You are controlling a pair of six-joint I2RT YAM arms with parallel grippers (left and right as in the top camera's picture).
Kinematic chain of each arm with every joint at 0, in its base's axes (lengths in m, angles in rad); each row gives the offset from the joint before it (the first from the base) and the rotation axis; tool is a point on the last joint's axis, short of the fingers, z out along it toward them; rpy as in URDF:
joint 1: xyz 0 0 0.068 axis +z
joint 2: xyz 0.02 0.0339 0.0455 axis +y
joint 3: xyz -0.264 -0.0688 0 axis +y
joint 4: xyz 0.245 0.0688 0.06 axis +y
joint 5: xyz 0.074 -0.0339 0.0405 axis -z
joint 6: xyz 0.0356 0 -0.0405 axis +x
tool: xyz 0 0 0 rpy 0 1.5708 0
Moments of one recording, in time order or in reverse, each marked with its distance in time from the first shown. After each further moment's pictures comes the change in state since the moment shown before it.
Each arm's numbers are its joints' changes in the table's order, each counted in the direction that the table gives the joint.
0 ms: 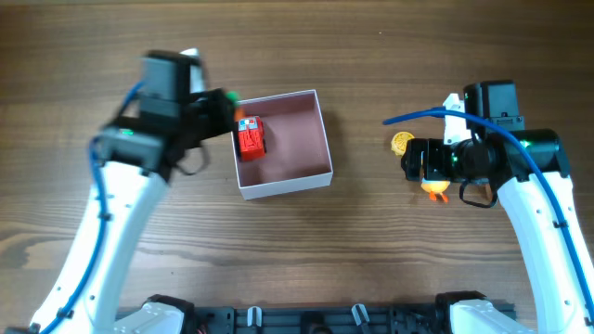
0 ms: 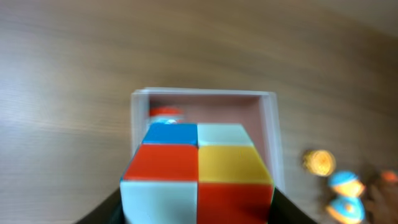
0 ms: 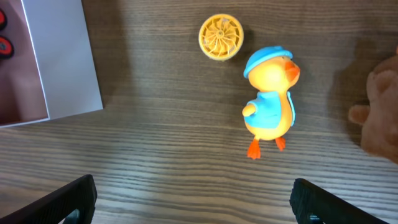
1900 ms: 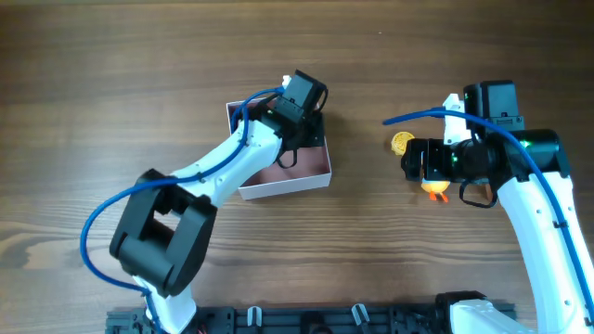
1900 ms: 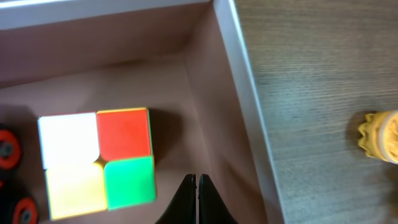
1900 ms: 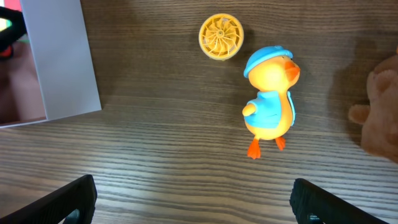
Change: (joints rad) left arm -0.299 0.538 -0.005 -0.335 -0.043 -0.028; right arm 0.000 0.000 0.000 0.002 0.000 0.000
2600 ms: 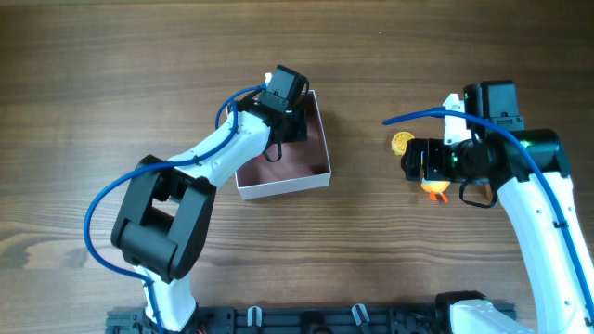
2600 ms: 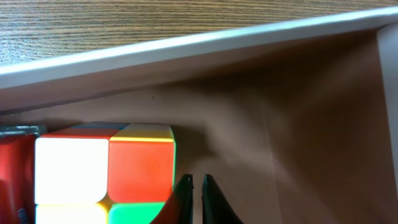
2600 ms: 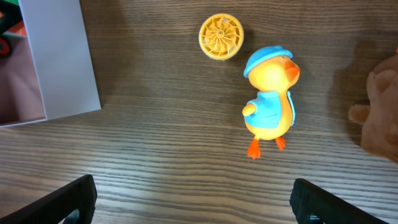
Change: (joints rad) left arm 0.088 0.056 0.000 0.002 -0.030 0.047; right arm 0.000 0.000 0.000 0.000 0.000 0.000
